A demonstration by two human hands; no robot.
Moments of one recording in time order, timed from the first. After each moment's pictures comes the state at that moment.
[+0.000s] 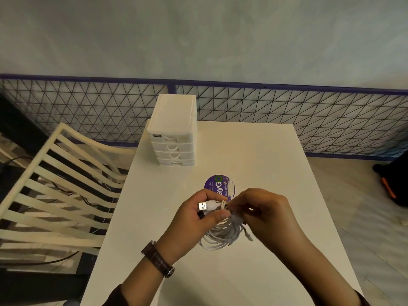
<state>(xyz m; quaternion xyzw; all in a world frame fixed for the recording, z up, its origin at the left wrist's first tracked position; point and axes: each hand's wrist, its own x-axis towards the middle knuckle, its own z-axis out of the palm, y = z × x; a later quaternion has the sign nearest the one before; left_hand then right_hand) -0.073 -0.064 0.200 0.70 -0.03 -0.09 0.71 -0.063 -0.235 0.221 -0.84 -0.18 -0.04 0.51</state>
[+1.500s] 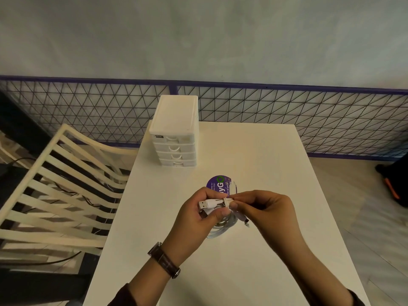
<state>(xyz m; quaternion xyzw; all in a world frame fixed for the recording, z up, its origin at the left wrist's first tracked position) -0.072 -0.065 0.190 0.71 -0.03 -0.03 0.70 -0.064 -0.224 0.226 -0.75 0.04 0.04 0.66</state>
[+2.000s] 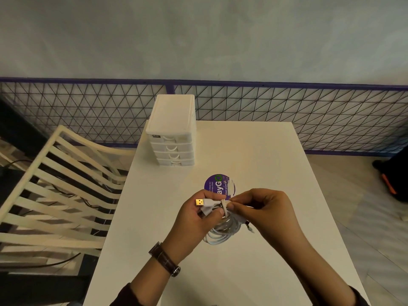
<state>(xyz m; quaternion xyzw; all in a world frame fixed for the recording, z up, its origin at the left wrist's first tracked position) -0.069 -0.069 0.183 0.70 -0.02 -0.06 0.72 -0.066 -0.227 0.235 -0.80 0.03 0.05 0.60</state>
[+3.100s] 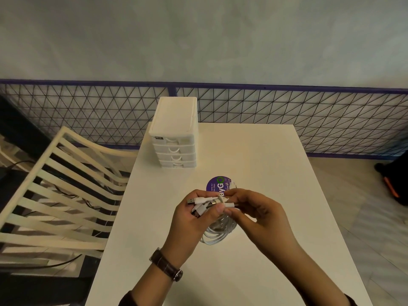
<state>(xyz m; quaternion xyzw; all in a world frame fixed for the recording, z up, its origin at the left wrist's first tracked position) -0.075 -0.065 0.192 0.65 0.02 0.02 0.76 -0.075 -0.218 0.219 -0.78 -0.09 0.00 0.62</state>
